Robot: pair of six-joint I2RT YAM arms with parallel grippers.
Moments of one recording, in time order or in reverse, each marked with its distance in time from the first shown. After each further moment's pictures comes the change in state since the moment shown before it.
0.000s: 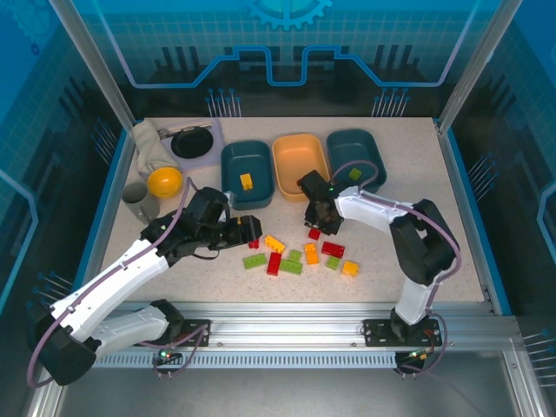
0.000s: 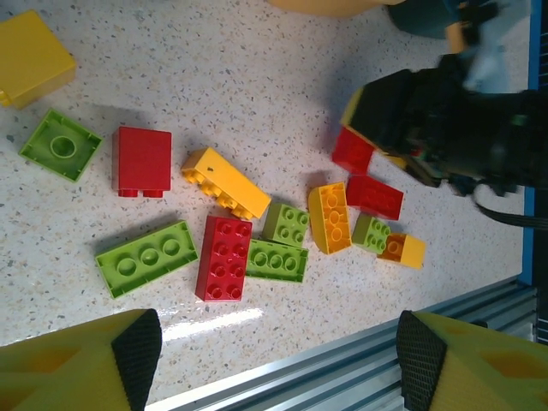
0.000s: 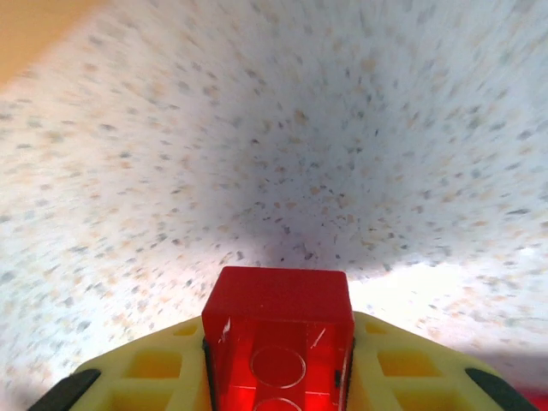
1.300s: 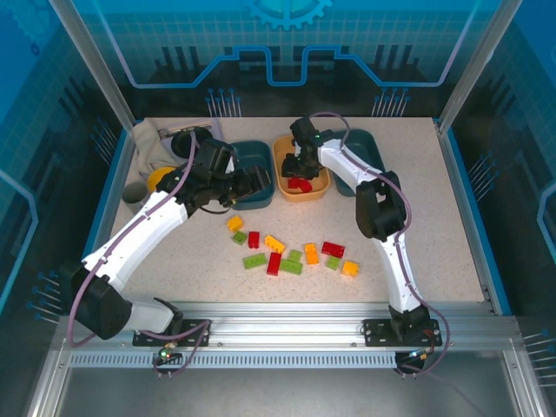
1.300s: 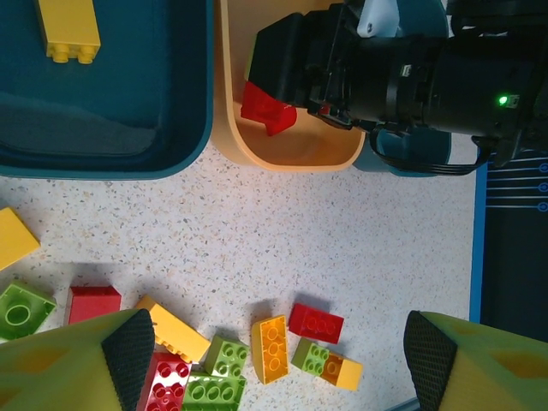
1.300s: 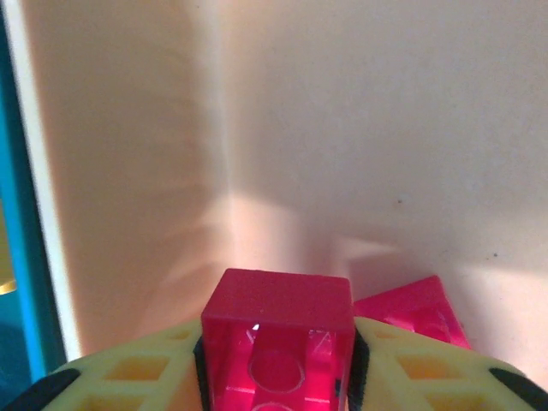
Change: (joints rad) left arm 0.165 0.336 0.352 0.039 0.035 0.007; right arm -0.153 0.617 0.927 -0.169 -0.251 -0.537
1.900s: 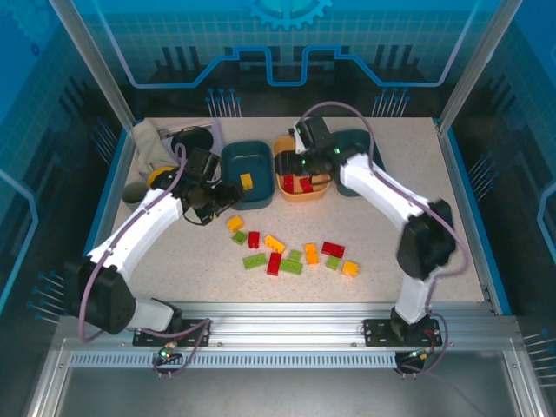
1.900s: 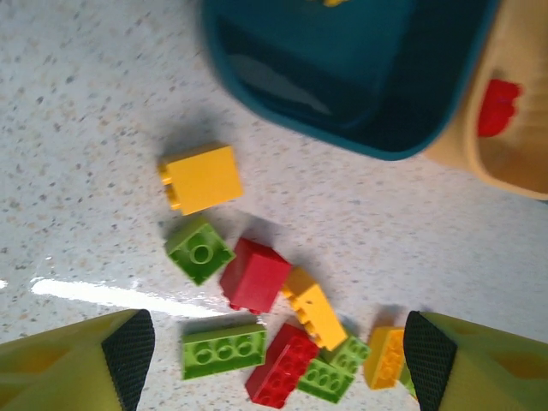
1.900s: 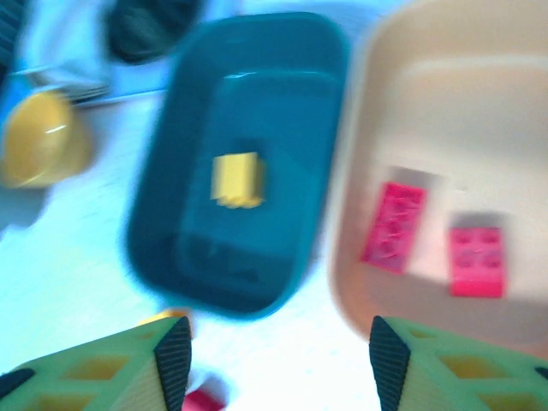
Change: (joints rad) left arm 0.145 0.042 -0.105 -0.187 -0.037 -0.038; right arm 0.153 -0.650 -0.576 0.338 0.054 -0.079
